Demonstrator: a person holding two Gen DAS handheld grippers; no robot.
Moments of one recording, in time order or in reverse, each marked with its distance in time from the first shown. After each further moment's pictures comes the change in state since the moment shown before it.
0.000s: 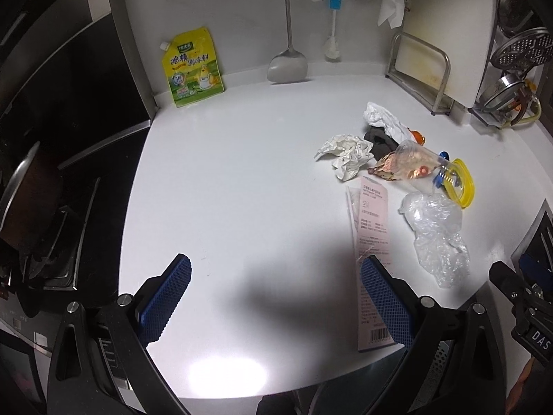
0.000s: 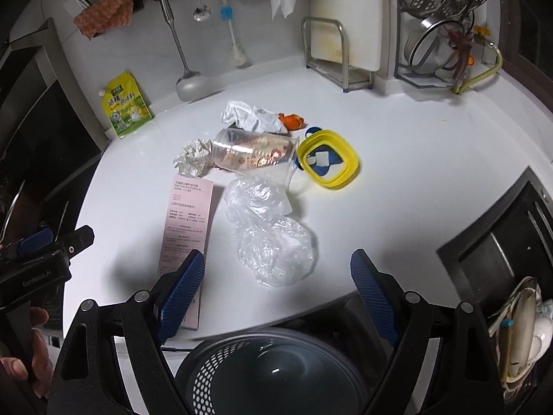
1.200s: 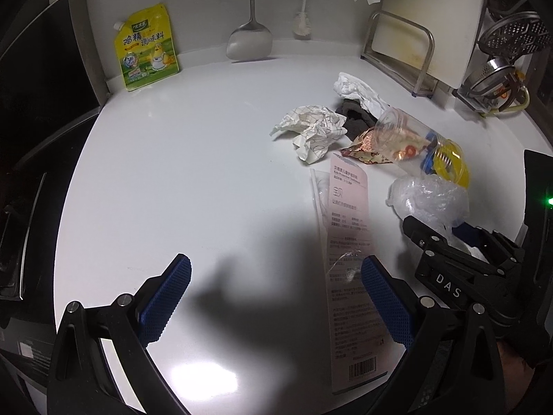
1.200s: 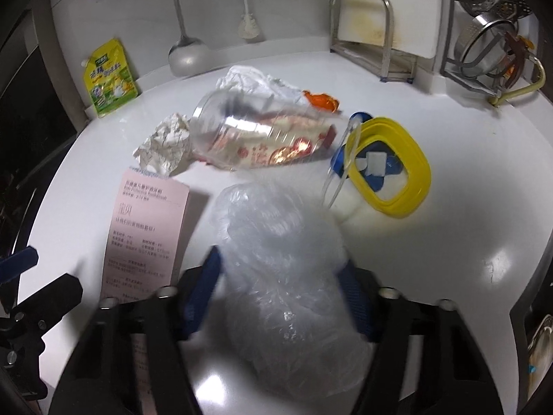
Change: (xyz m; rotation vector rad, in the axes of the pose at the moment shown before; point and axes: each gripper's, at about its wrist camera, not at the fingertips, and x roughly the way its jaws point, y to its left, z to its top) left arm 0.059 -0.031 -0.008 0.023 0.028 -0.125; right arm 0.113 0.016 0.021 -0.096 0.024 -0.005
